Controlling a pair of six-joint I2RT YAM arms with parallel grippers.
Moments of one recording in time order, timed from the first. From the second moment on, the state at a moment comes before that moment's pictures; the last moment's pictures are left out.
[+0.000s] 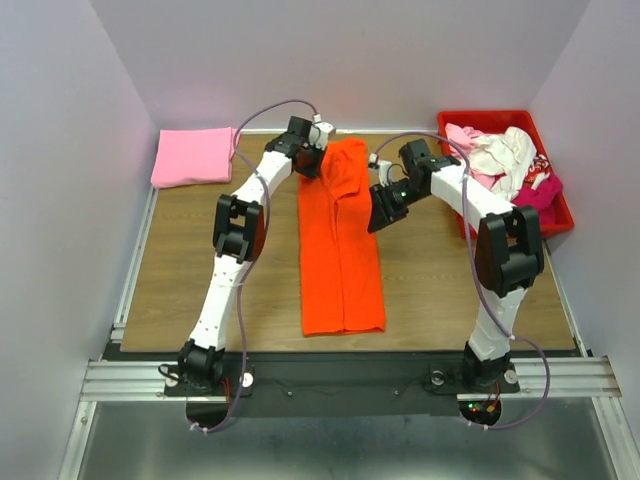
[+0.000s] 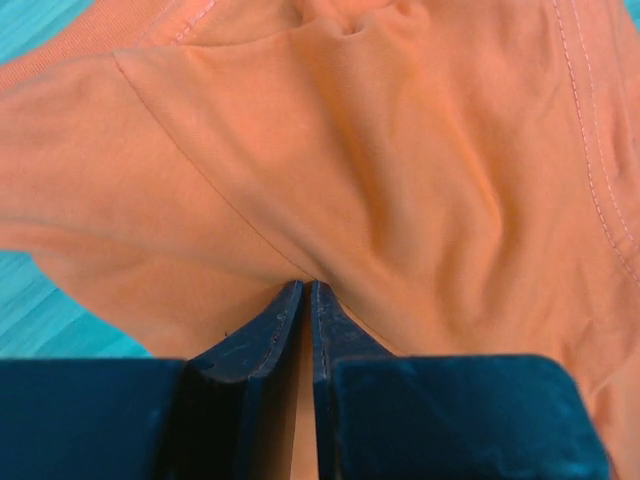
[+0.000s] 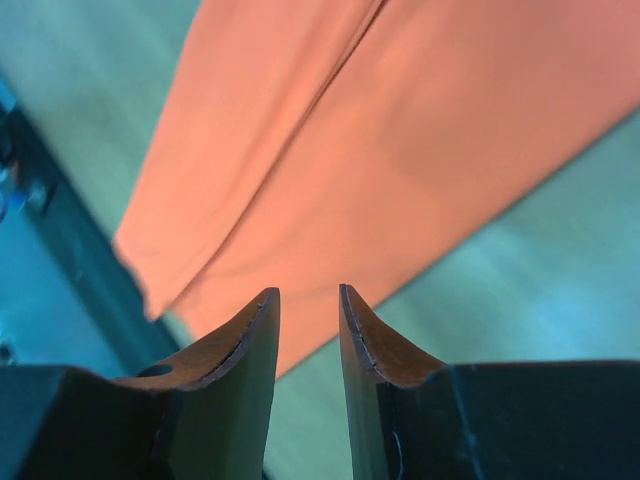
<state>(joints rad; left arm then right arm) -0.34 2.66 2.47 -0.63 0.24 0.12 0.31 1.92 1.55 -0.86 -0.73 -0.20</state>
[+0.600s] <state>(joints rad) -0.34 2.26 2.16 -0.41 0.24 0.17 0.28 2.20 1.95 -0.64 -0.50 -0.02</state>
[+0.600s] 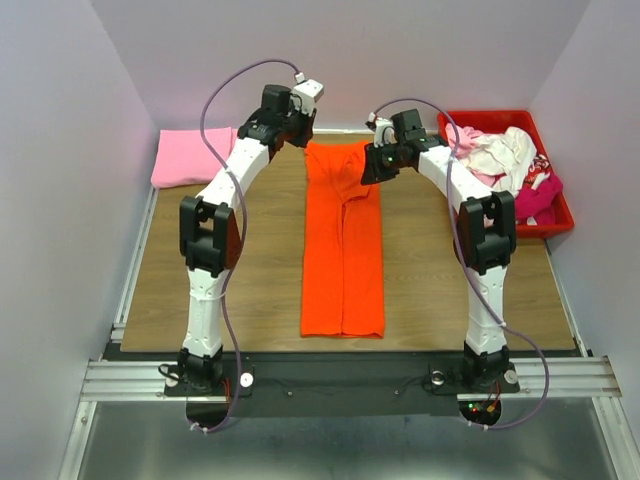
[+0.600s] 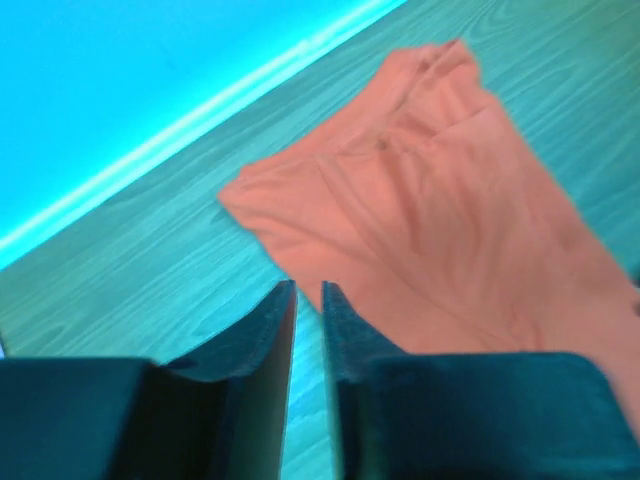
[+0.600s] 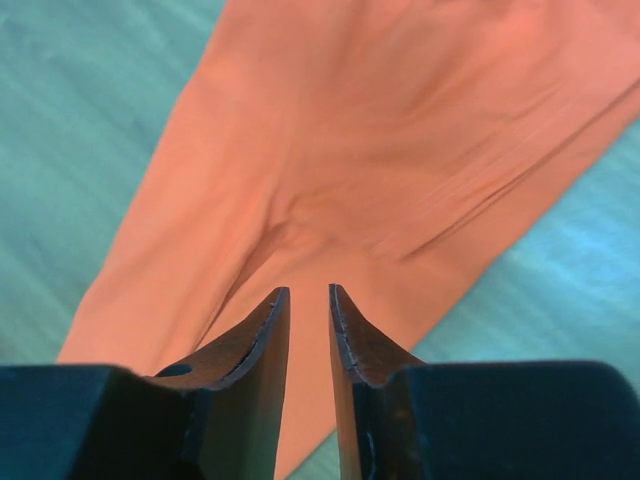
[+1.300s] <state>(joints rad) -0.35 2.36 1.84 -0.32 0.50 -0.19 0.27 2.42 2.02 -0.54 -0.43 0.11</state>
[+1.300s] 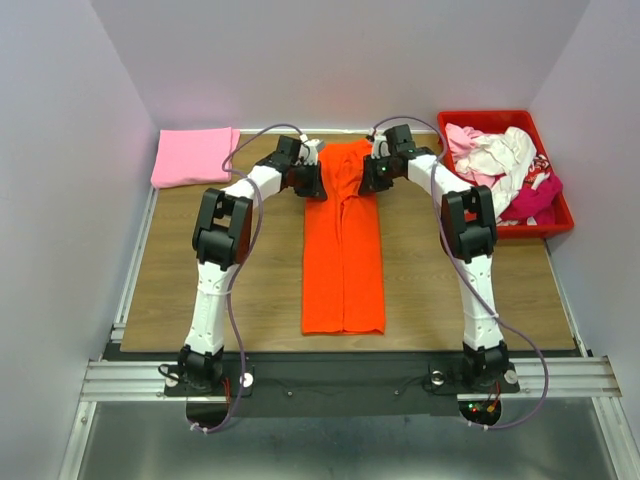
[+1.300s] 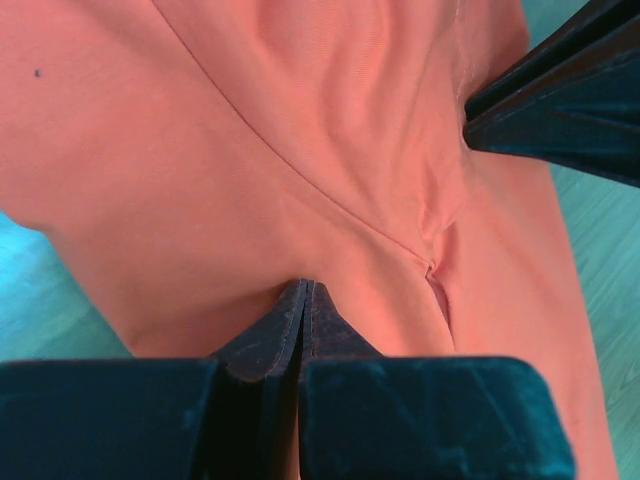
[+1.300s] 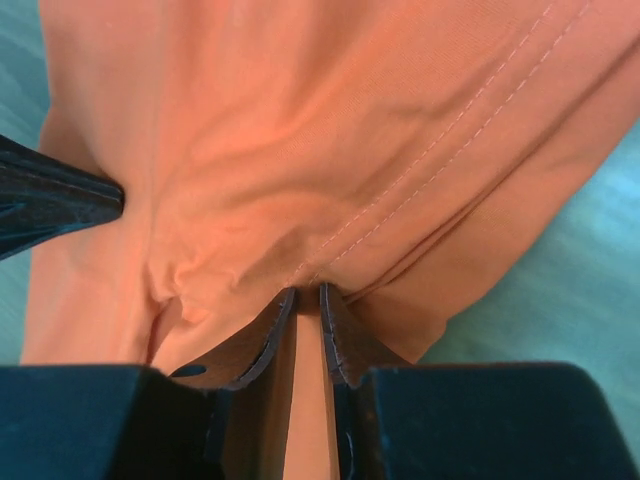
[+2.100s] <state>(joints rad) -0.26 2.41 2.15 -0.46 0.57 -0.05 0.27 2.43 2.24 -0.53 -0.35 0.04</state>
